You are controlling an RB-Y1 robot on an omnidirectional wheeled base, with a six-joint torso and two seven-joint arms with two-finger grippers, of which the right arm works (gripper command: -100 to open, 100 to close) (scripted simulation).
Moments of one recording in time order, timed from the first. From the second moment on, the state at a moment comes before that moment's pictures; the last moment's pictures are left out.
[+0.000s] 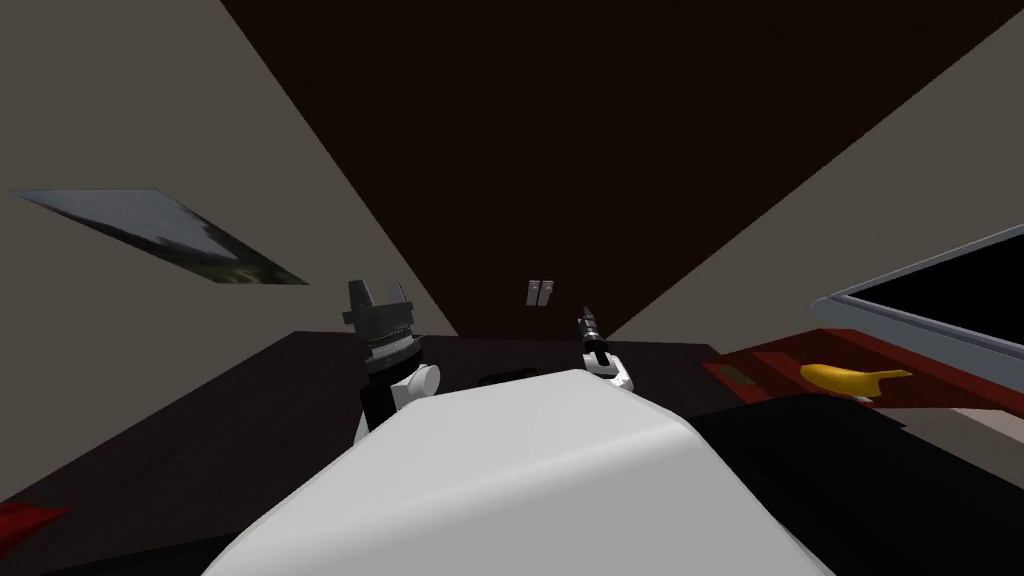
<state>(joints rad) 0.25 -0.15 -0.38 -1.39 0.26 -0.30 -0.41</state>
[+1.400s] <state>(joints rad) 0.17 -0.12 -0.31 -1.38 0.27 -0.32 -0.41</state>
